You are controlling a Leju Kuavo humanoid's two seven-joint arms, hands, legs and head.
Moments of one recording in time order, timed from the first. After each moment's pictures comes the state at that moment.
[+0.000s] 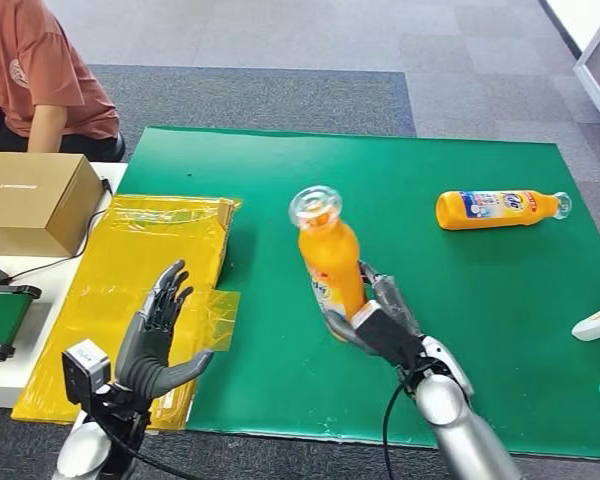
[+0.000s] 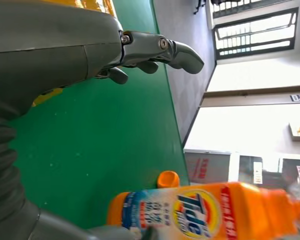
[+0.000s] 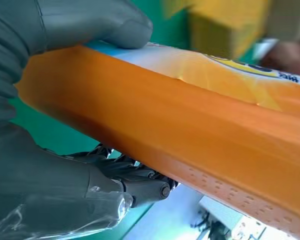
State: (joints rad) left arm 0.16 -0.07 -0.30 -1.72 0.02 -0.21 -0.40; right arm -0.23 -0.04 0.40 -1.33 0.49 -0.14 -0.24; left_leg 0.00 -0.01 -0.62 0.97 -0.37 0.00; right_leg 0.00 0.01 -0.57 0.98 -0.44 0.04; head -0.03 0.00
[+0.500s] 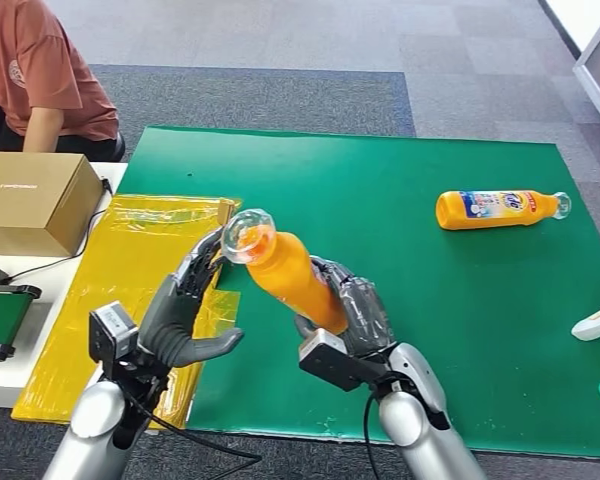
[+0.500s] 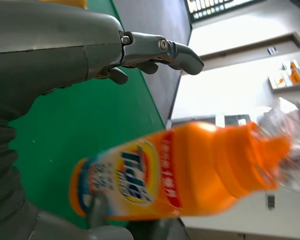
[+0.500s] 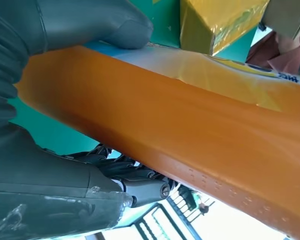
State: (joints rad) left arm -0.03 -0.05 -0.41 -1.74 0.01 -0.30 -0.28; right arm -0.19 0.06 0.46 -1.39 0.79 -0.27 -0.25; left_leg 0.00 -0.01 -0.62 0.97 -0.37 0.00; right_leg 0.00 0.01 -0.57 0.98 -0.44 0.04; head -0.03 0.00
